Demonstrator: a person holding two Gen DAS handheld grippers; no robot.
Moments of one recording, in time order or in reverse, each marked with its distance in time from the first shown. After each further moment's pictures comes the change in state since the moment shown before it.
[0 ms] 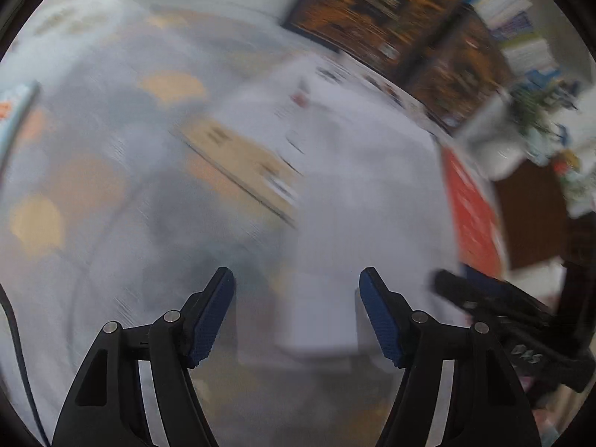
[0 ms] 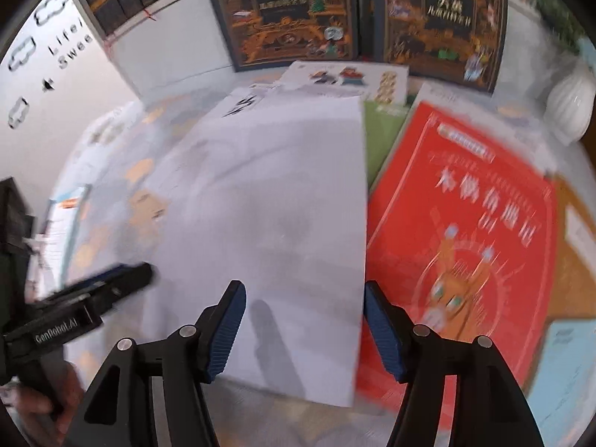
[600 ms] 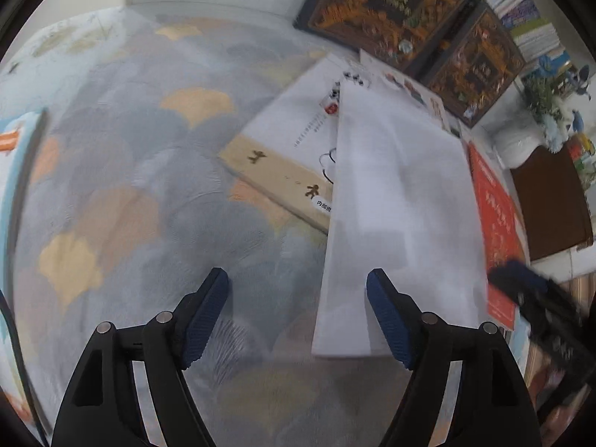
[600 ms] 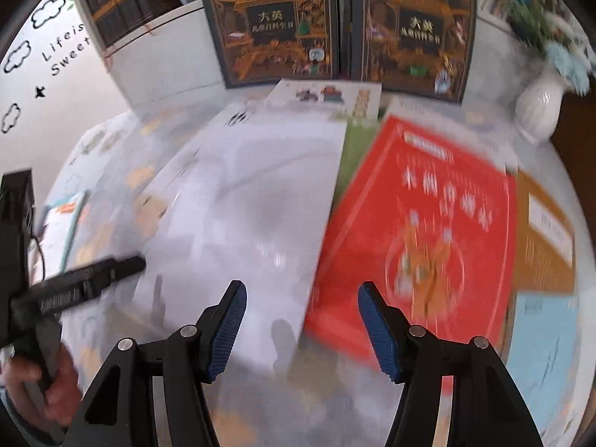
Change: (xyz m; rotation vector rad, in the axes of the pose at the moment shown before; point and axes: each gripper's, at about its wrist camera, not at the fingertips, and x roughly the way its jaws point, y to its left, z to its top) left arm 0.005 0.018 0.029 0.062 0.010 0.113; right arm -0.024 0.004 -0.006 0.011 -0.070 -0.126
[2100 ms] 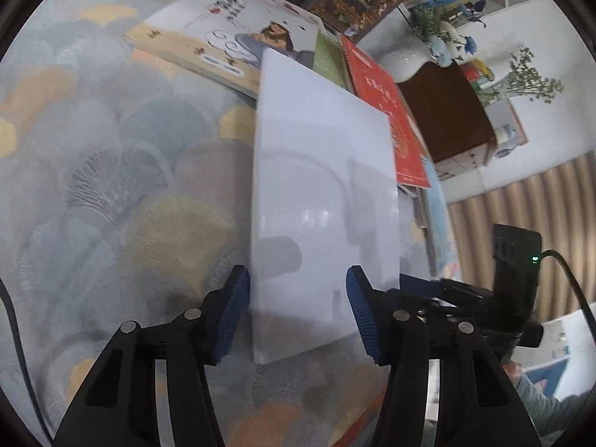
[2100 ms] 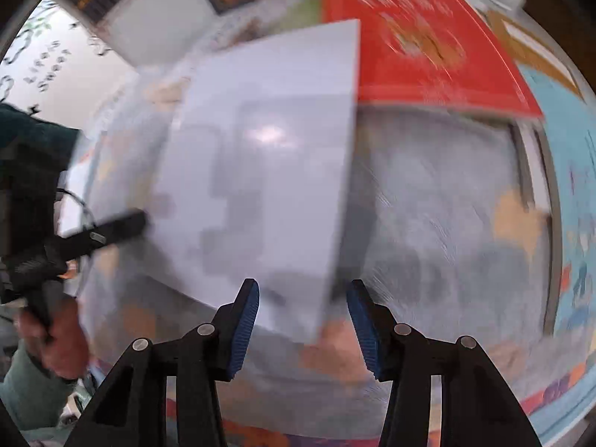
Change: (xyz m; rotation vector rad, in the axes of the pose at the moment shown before) left arm -0.024 0.003 -0.084 0.184 0.183 -0.425; right arm -0.014 0.003 -0.135 0.222 0.213 0.146
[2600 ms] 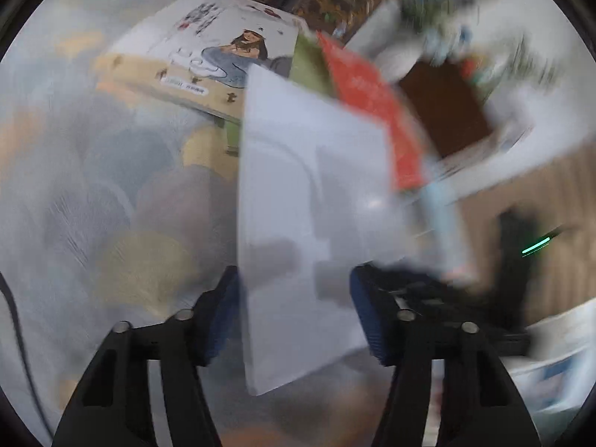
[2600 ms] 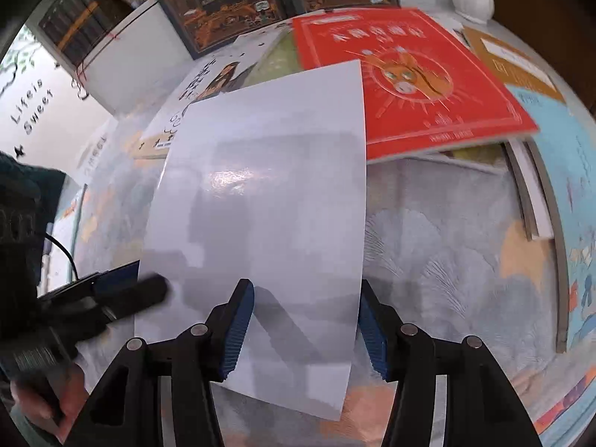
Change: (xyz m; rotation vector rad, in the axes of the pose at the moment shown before) left arm -0.001 -0.011 0.016 -0.035 -0.012 -0.101; right arm 0.005 0.011 0.021 0.092 -0.168 -0.032
